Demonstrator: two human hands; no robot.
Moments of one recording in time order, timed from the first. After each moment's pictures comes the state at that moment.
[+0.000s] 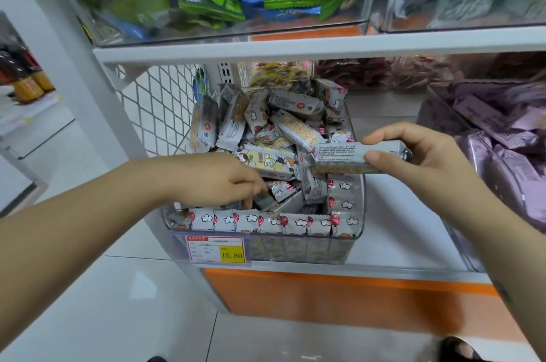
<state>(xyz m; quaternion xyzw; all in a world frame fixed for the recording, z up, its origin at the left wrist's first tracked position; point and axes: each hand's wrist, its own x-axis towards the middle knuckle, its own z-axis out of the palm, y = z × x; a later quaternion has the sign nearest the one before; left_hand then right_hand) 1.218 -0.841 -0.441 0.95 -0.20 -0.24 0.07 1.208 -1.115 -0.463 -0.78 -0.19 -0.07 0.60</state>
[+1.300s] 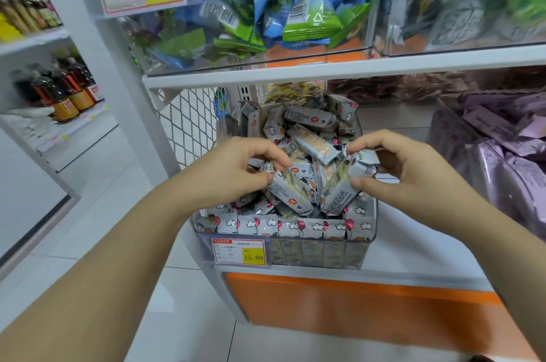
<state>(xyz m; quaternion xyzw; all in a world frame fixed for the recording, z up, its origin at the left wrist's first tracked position) 1.189 -0.843 -0.427 0.91 -0.17 -0.03 0.38 1.200 -1.099 -0.456 -0.85 -0.25 -0.07 0.46</state>
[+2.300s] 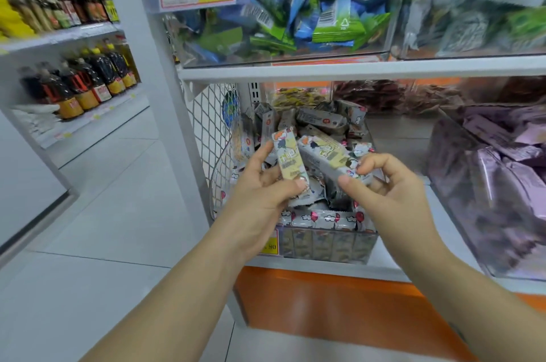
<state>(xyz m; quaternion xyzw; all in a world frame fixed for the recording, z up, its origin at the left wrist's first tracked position) 1.144 -0.878 -0.468 0.58 0.00 0.02 0.81 1.154 -1.044 -0.478 -0.68 -0.13 -0.09 0.72</state>
